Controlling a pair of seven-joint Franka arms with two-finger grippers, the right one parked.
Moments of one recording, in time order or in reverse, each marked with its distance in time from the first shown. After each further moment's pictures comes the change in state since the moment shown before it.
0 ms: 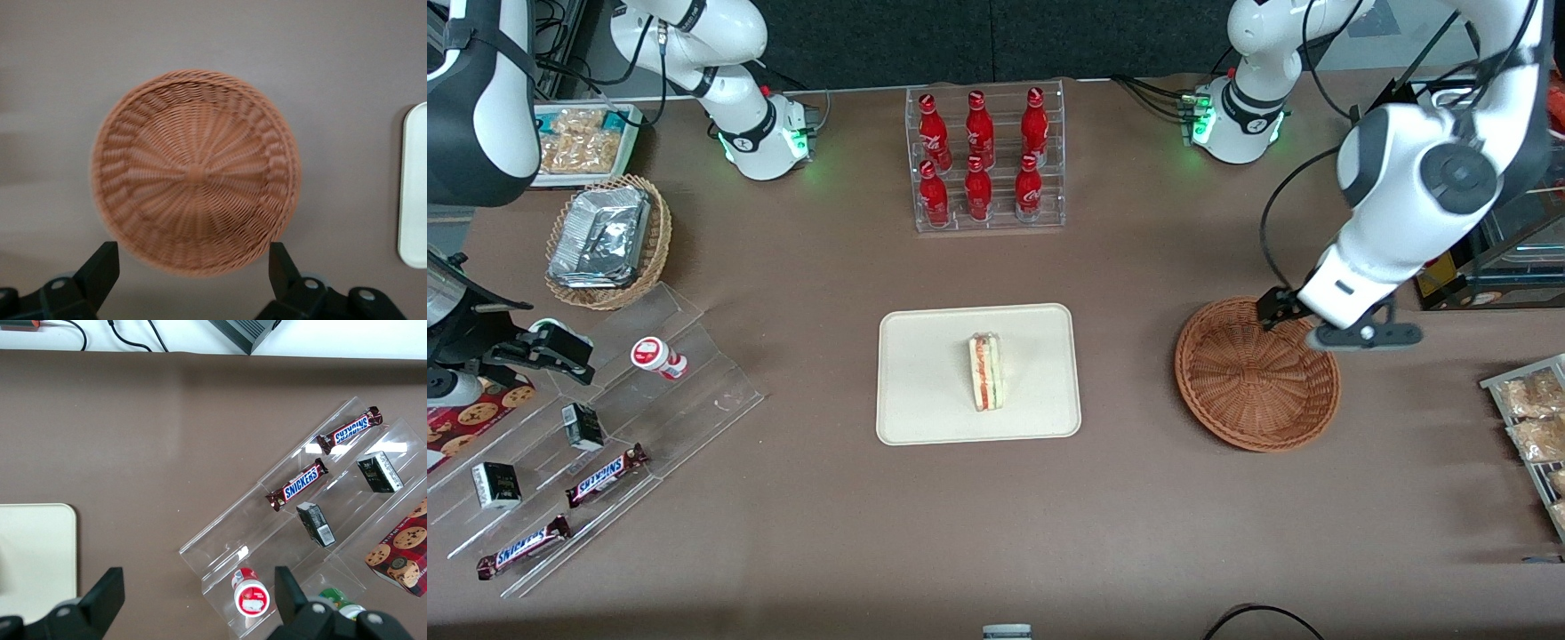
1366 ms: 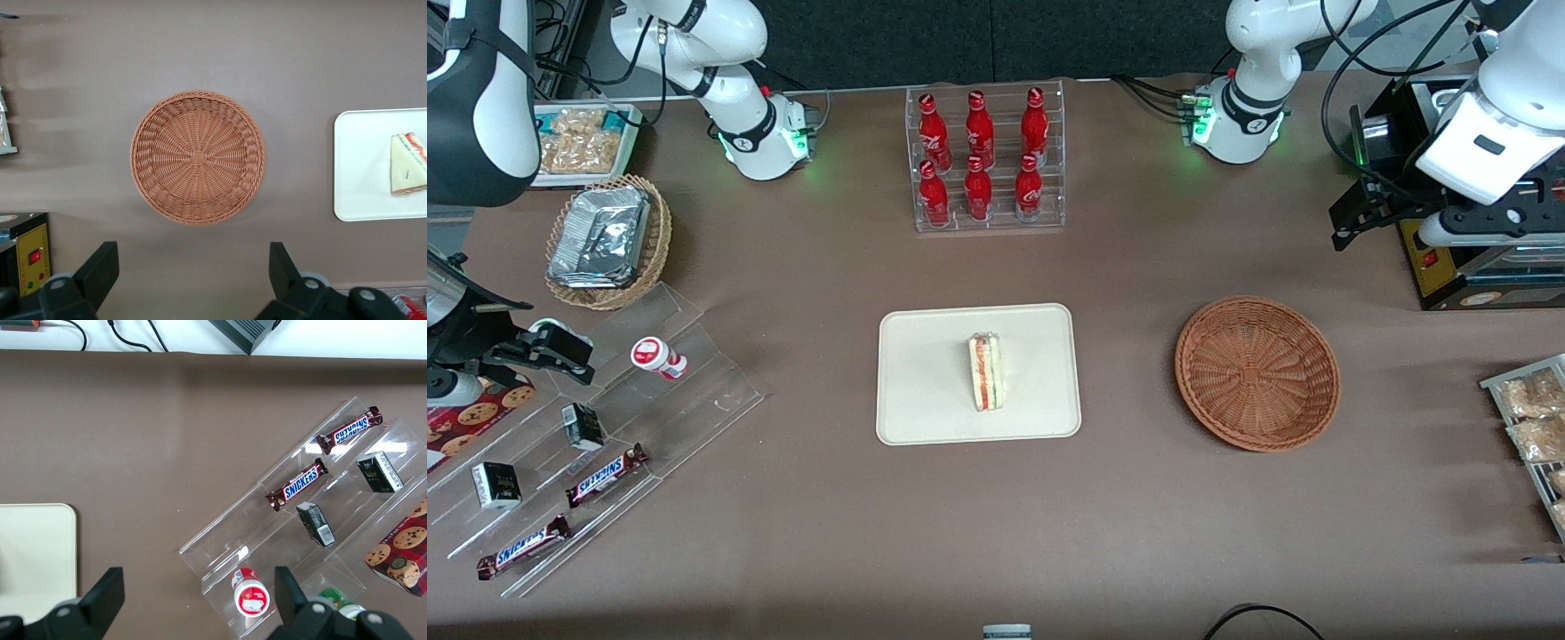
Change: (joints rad) arm -0.197 -0.079 0.225 0.373 -0.059 -0.413 0.038
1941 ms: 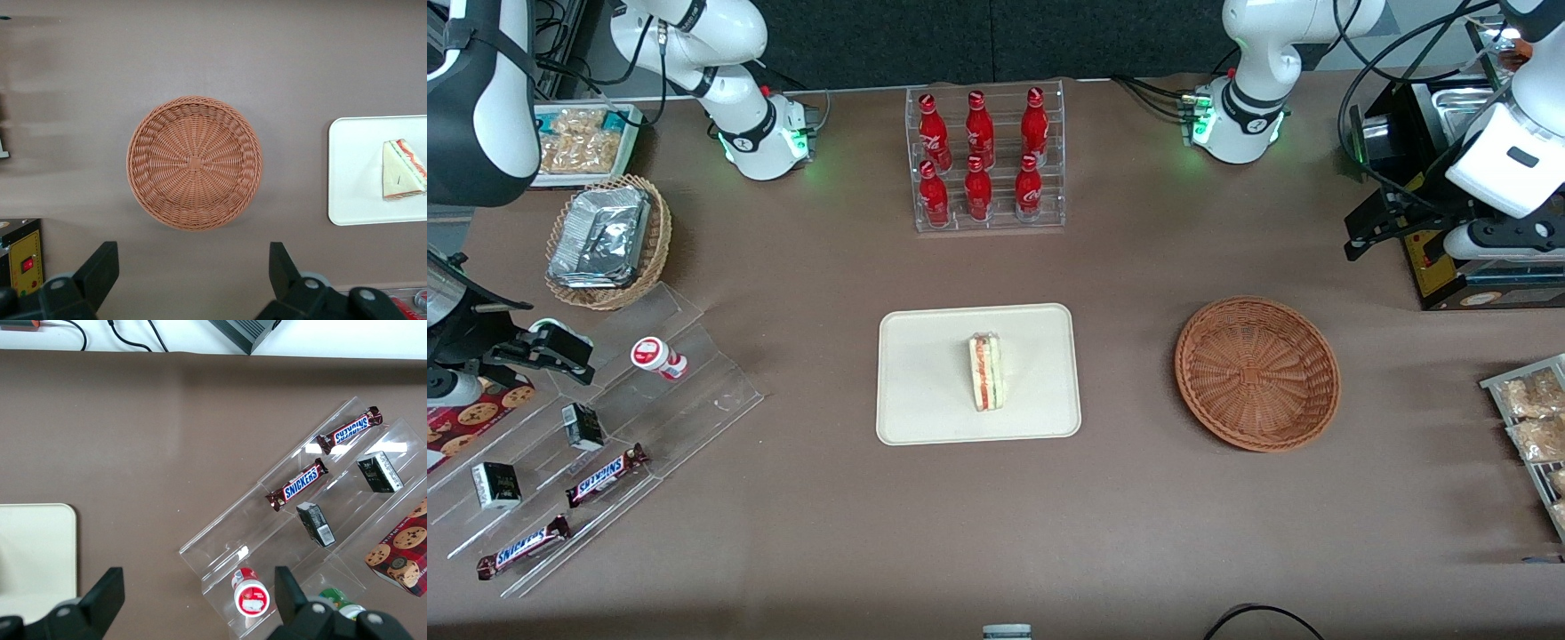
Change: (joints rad) arm -0.210 0.043 0.222 0.038 0.002 0.000 0.006
